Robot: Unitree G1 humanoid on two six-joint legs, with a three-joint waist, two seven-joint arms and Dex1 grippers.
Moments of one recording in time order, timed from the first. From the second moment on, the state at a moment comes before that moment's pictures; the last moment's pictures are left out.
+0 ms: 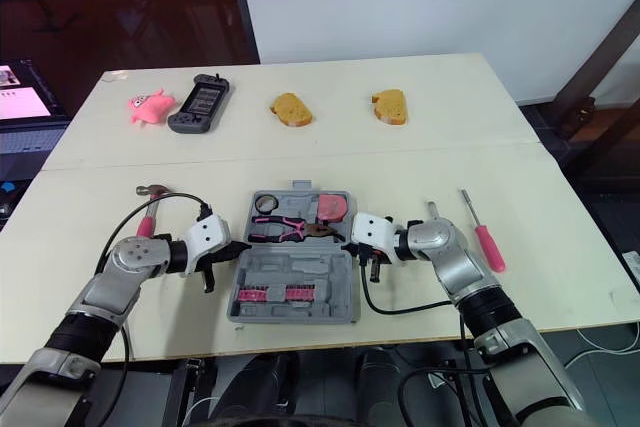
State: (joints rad) left arm -0.28 0.58 -0.16 0.30 0.03 -0.01 -0.98; right arm -0.44 -0.51 0.34 0.31 -0.10 0.07 1.06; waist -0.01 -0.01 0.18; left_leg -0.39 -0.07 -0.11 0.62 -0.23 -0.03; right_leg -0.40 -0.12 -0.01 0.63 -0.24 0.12
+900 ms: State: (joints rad) left arm -0.21 0.59 -0.14 0.23 0.03 0.02 -0.96; right arm -0.49 -0.48 0.34 0.39 -0.11 0.05 1.07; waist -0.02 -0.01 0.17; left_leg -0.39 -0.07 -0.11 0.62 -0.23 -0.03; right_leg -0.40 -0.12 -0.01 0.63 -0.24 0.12
